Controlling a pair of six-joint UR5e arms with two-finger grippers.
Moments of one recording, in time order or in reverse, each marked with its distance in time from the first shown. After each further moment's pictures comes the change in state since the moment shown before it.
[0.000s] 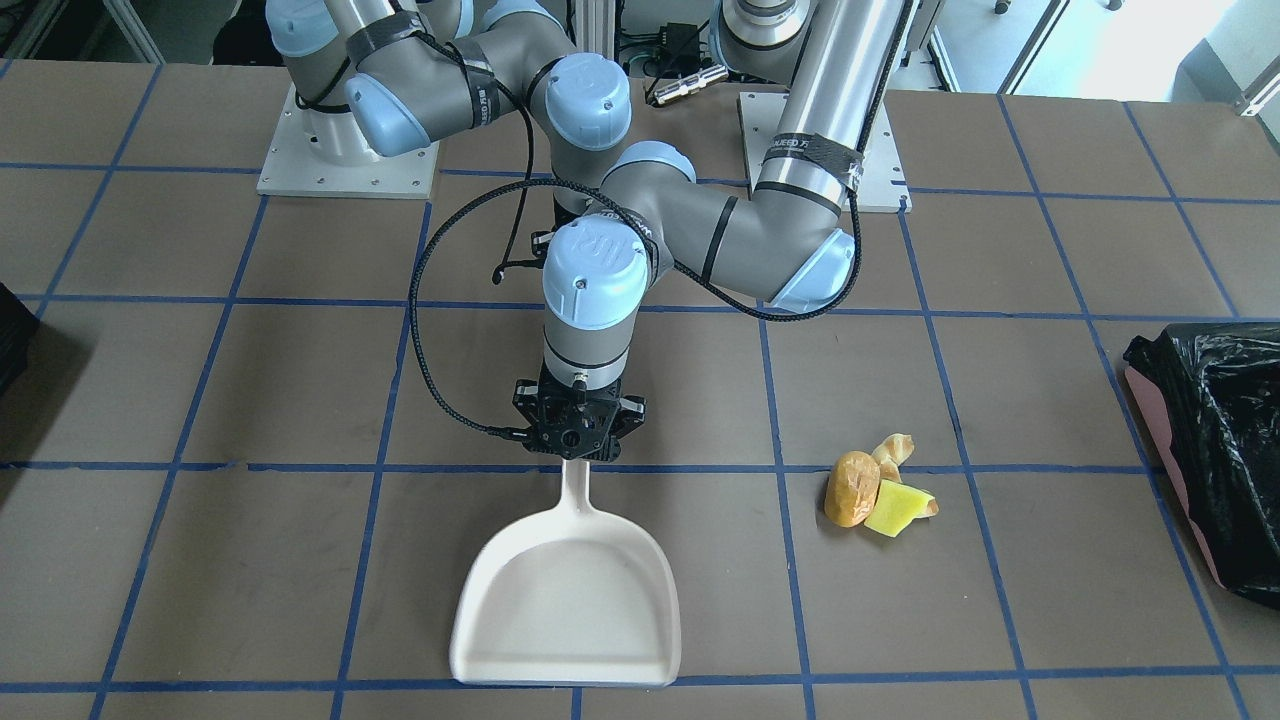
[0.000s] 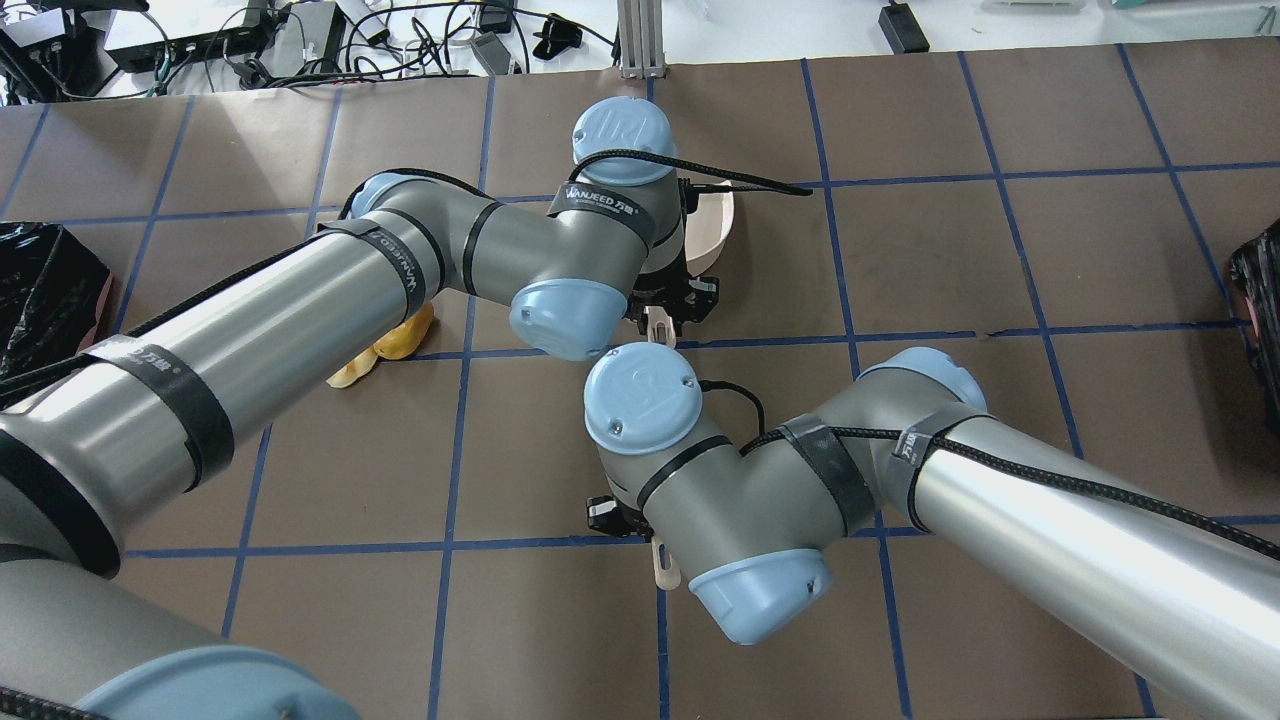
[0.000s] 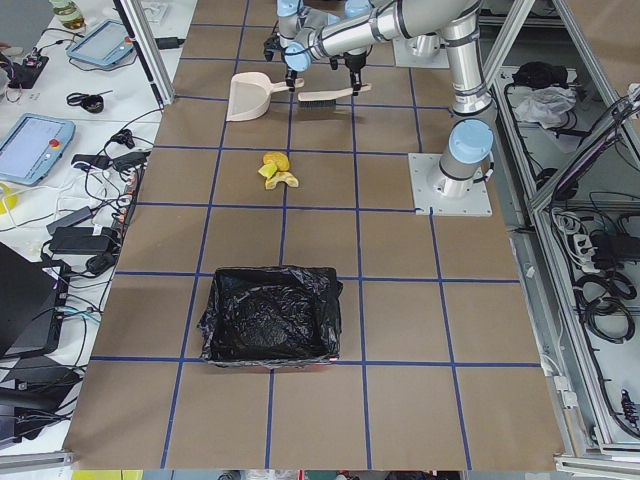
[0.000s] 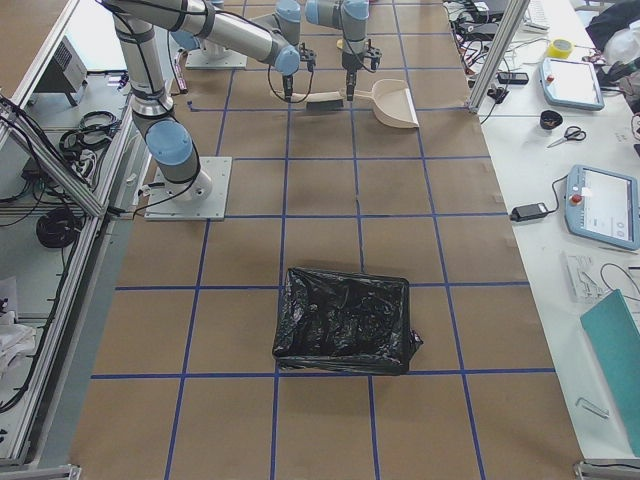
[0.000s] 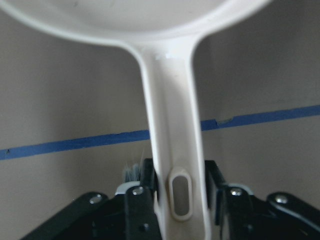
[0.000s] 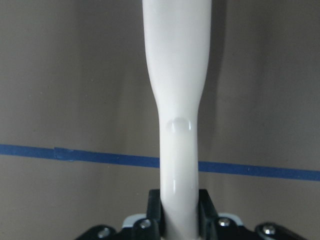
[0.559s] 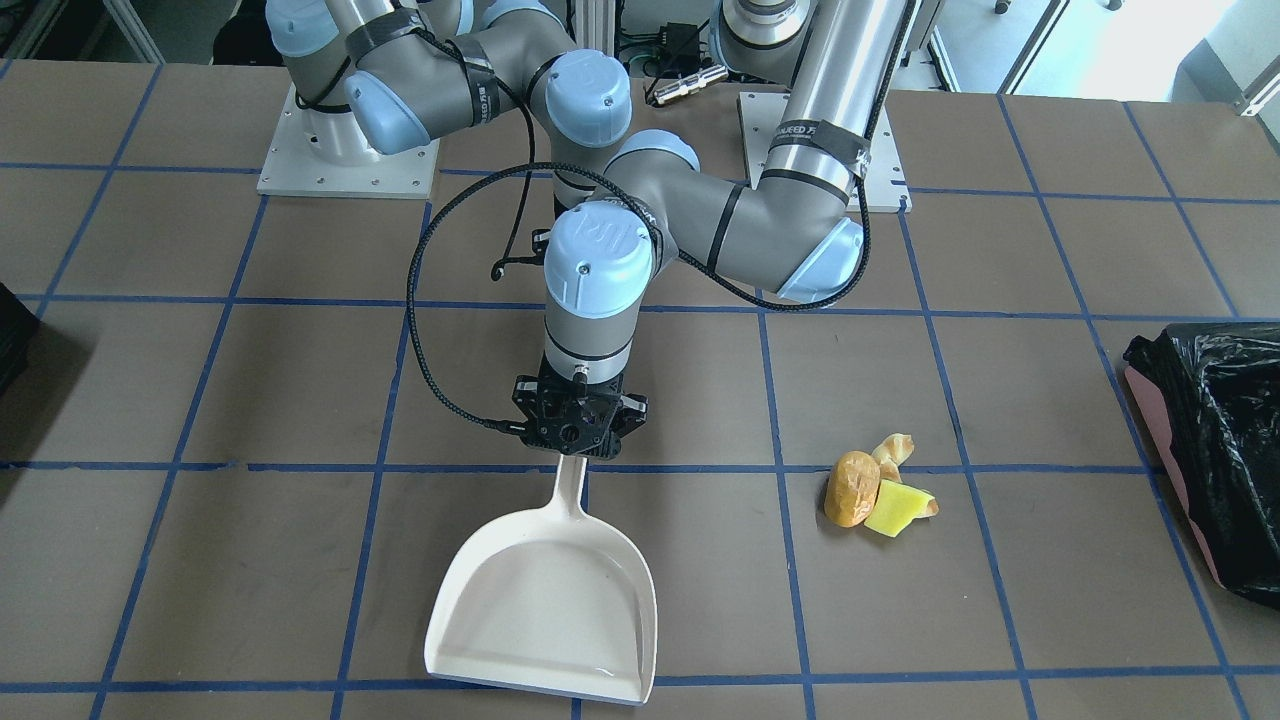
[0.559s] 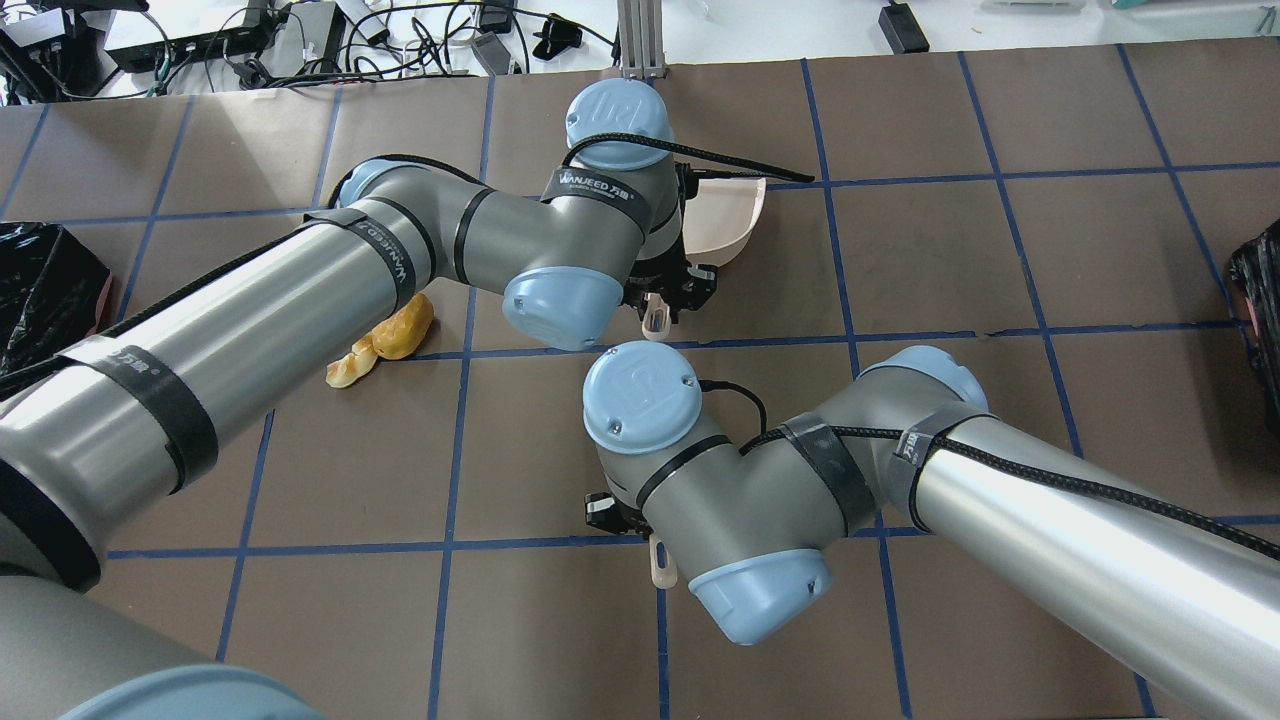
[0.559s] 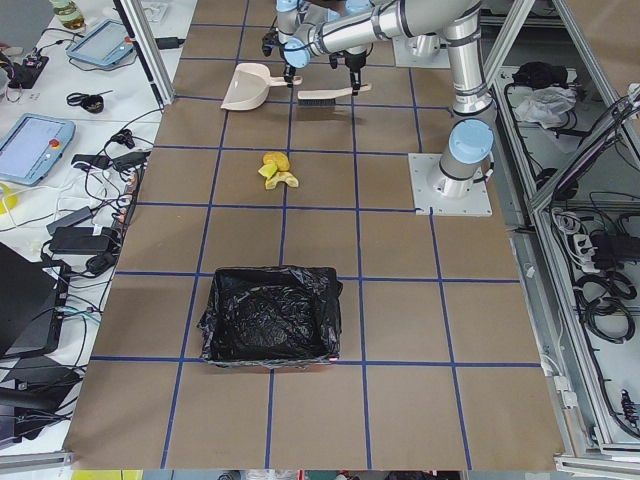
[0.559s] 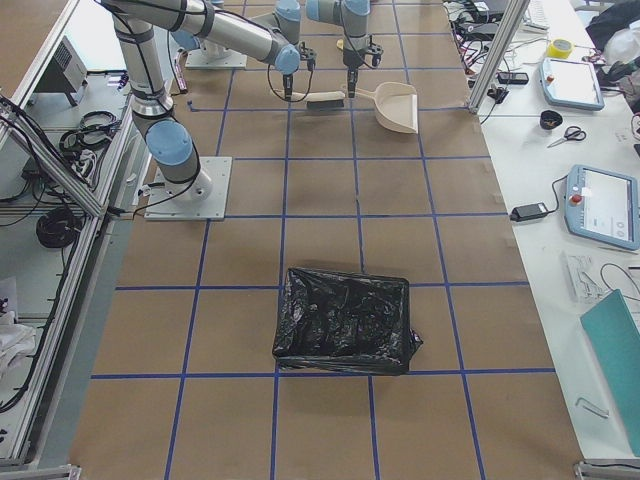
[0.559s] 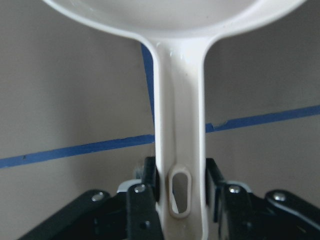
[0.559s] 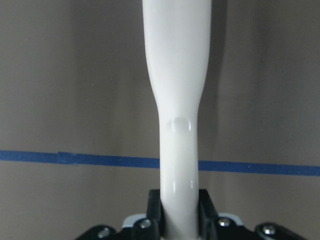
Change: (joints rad) left arm 0.012 0.027 0.029 -0.012 0.016 0.058; right arm 0.001 -0.007 -0.002 0.001 0.000 0.045
